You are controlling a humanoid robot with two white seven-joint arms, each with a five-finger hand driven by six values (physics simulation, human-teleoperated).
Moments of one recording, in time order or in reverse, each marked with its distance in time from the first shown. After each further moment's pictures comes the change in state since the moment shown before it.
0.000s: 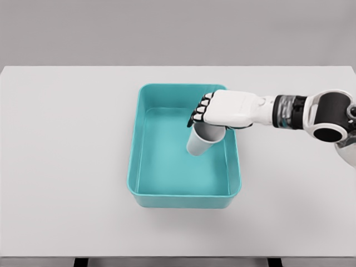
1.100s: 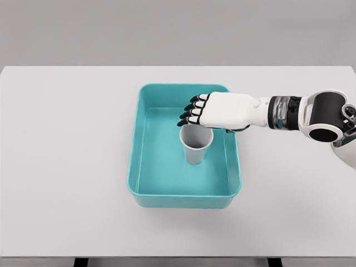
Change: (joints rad) left arm 0.000 0.000 0.000 0.000 0.000 0.000 0.000; right arm -0.025 0.007 0.030 -0.002 0.006 -0.006 0.000
